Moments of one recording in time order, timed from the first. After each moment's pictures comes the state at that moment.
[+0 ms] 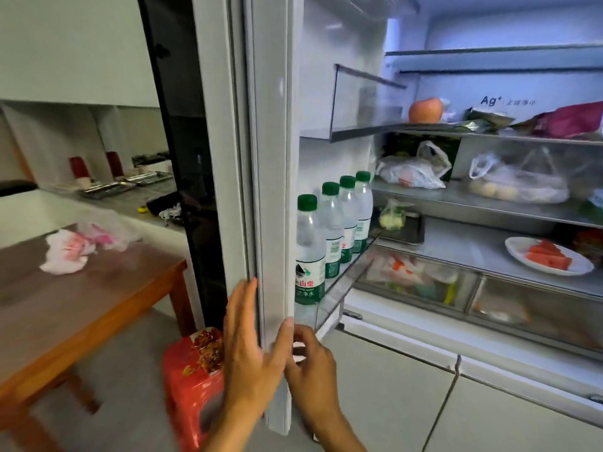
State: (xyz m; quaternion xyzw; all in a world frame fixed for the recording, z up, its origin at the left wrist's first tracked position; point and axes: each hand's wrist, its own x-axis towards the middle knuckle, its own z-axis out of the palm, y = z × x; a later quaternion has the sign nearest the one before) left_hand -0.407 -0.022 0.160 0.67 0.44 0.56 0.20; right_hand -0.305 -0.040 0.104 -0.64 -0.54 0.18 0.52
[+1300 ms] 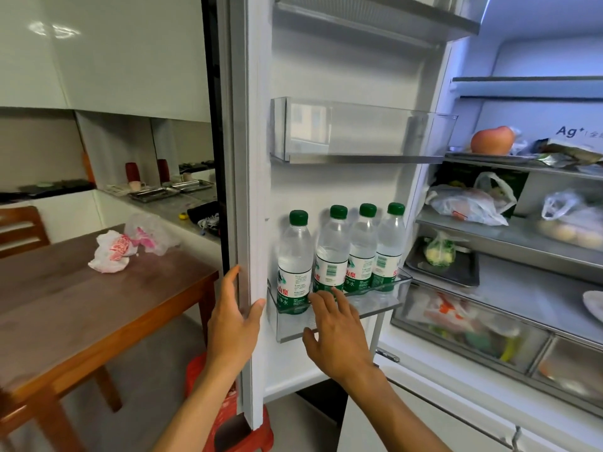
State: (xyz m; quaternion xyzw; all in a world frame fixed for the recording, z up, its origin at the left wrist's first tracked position) left_hand -0.470 0.108 0.184 0.61 0.51 0.56 0.25; right_hand -0.287 0.077 0.167 -0.63 -0.72 -0.11 0.26
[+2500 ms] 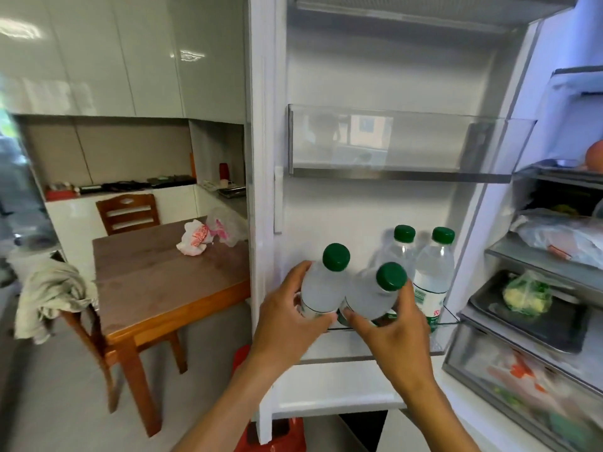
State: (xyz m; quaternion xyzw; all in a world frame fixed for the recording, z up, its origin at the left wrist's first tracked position) left_hand -0.374 0.074 0.250 0.66 0.49 0.54 0.20; right_hand -0.205 0.084 0.234 -0.47 -0.65 0.19 0.56
